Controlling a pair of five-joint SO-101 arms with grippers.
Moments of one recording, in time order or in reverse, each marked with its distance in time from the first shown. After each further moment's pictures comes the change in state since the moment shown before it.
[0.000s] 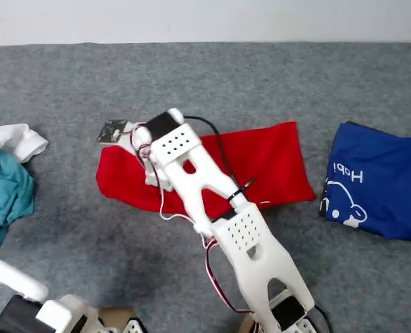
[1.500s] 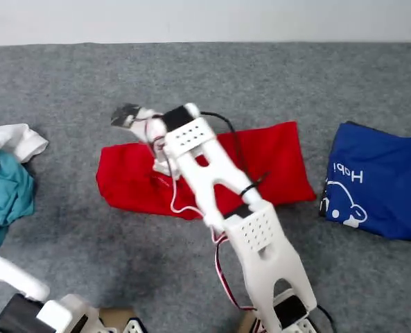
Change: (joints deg) left arm 2.0 0.0 0.0 0.0 0.0; right arm 4.7 -7.8 14.0 -12.7 -1.0
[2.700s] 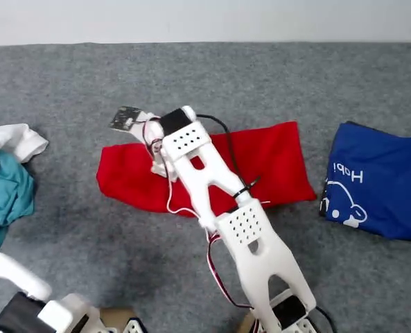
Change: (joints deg) left arm 2.9 0.0 0.4 0.0 0.0; right arm -2.6 11.7 -19.1 8.5 -1.5
